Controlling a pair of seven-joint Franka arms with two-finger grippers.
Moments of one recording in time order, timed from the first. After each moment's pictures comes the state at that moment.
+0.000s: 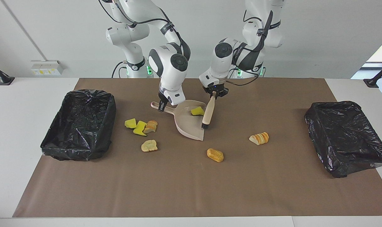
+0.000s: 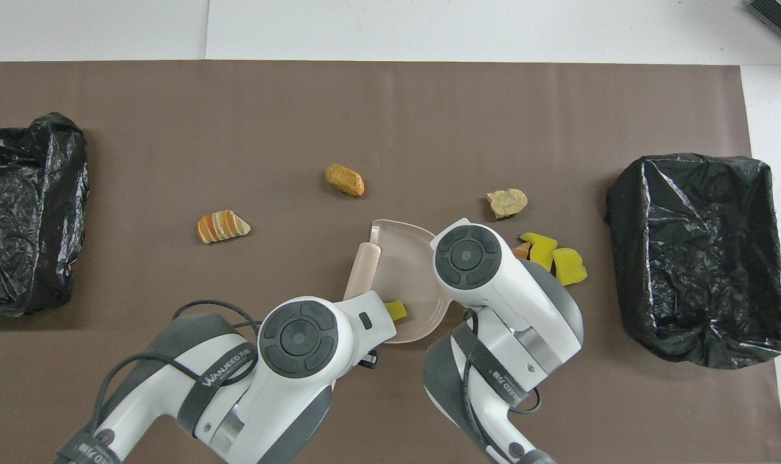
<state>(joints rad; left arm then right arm) -0.62 -0.06 -0.11 -2.18 -0.11 2.03 -0.33 0.43 0.14 0.10 -2.02 -0.24 1.90 -0.72</state>
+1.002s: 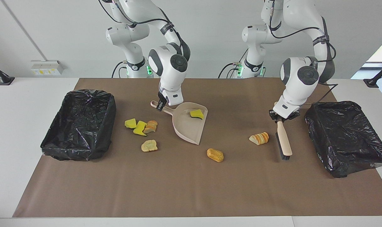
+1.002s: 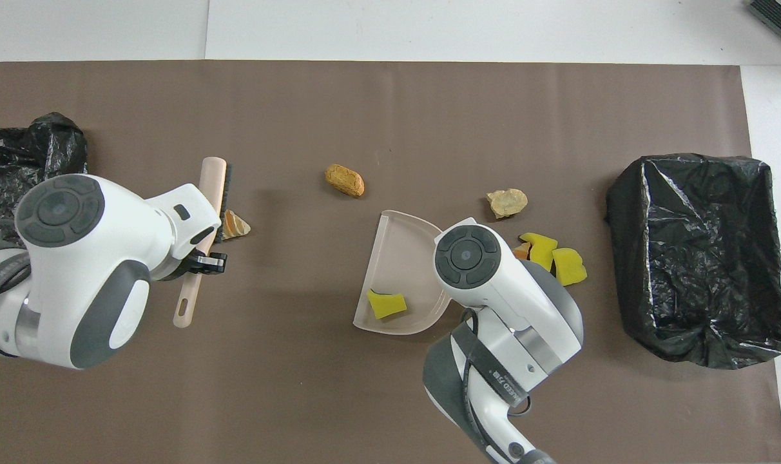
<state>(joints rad) -0.01 0.14 -0.08 -2.06 0.13 2.07 -0.06 0.43 0.14 0.10 -2.02 -0.24 1.88 -0.60</state>
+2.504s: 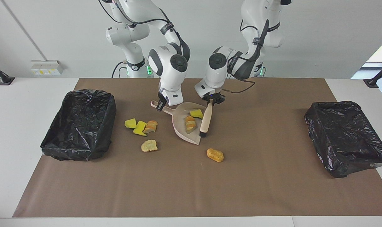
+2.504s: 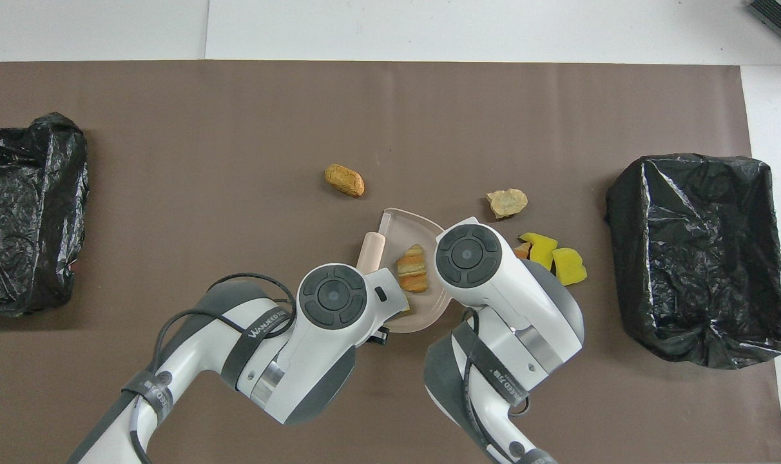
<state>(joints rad) -0.63 0.10 -0.13 -2.10 -0.08 2.07 -0.36 0.43 0.14 0.10 -2.02 -0.24 1.88 -0.60</state>
